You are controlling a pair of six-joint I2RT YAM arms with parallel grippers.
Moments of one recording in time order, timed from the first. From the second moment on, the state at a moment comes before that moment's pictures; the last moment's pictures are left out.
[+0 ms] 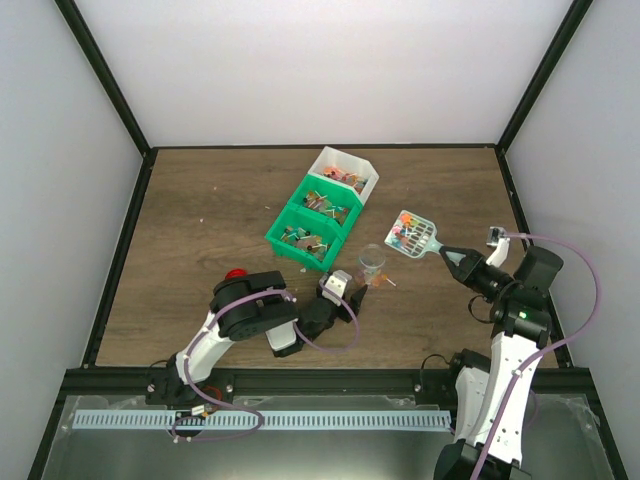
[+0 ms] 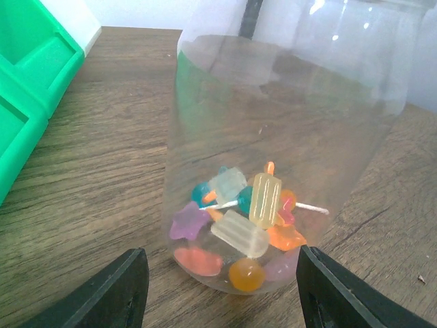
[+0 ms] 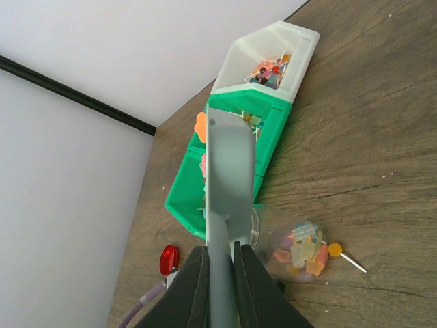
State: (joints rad) left arm -1.13 2.21 0.62 1.40 -0.42 -0.31; right arm -0.44 0.59 0.64 -0.62 -0.98 0.44
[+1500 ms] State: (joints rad) left arm -1.09 2.24 0.62 1.47 -0.35 -0.34; right arm -0.22 0.61 0.64 -0.61 -0.76 0.46
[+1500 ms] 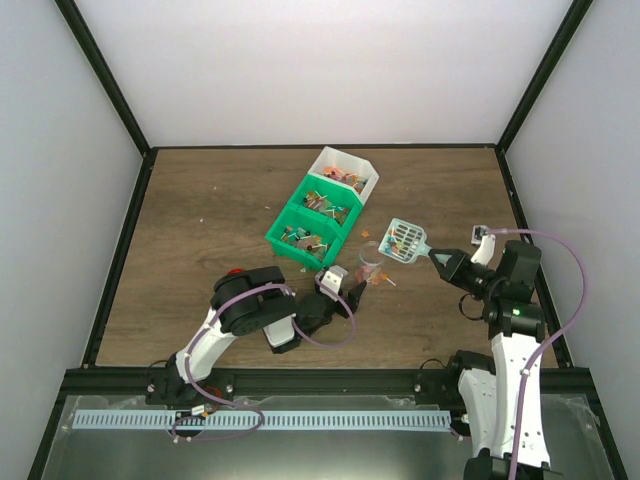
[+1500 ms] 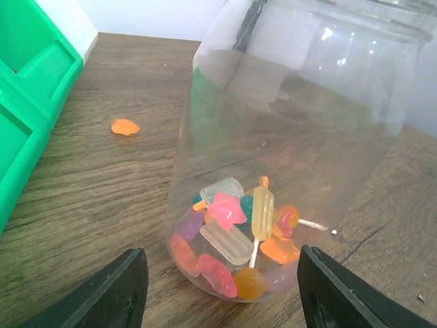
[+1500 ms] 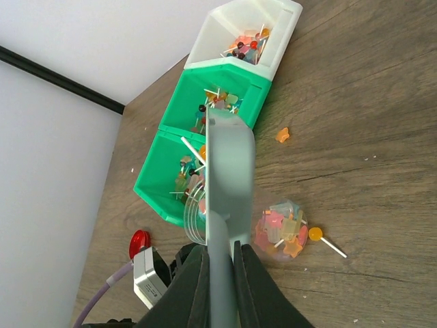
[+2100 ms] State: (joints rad) left arm -1.08 2.25 0.62 1.49 -0.33 -0.34; right arm -0.14 0.60 0.68 -0.65 -0.65 0.44
